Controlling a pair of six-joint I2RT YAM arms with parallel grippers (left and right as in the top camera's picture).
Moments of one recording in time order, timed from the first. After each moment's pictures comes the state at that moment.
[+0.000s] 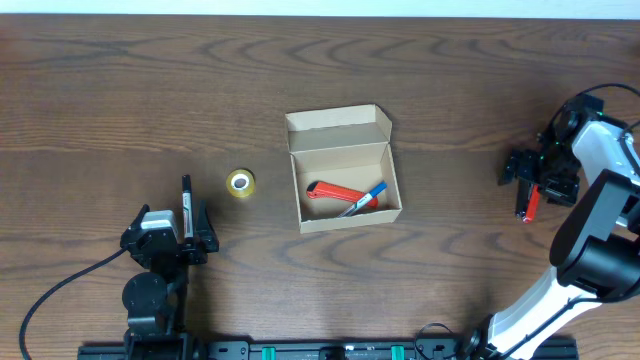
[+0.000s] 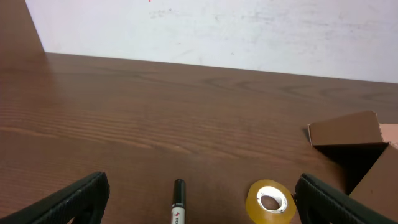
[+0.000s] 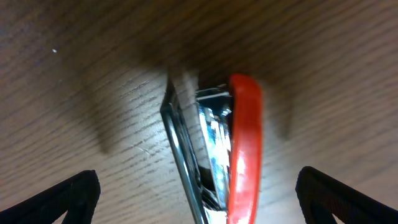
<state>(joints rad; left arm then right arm) 0.02 0.08 0.02 -0.11 -0.03 -0.07 -0.41 2.00 1.36 -0.95 0.05 0.05</state>
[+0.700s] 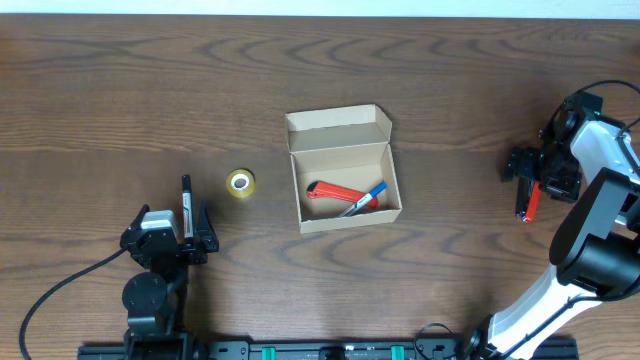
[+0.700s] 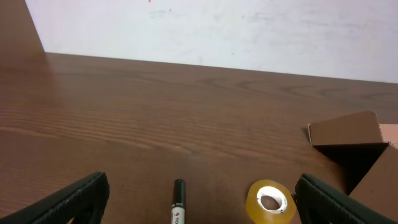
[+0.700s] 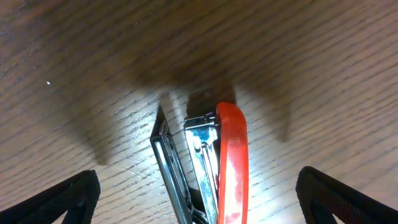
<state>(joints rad) 0.02 0.08 0.02 -0.11 -0.03 -0.07 -0.41 2.00 1.36 -0.90 0.08 0.05</state>
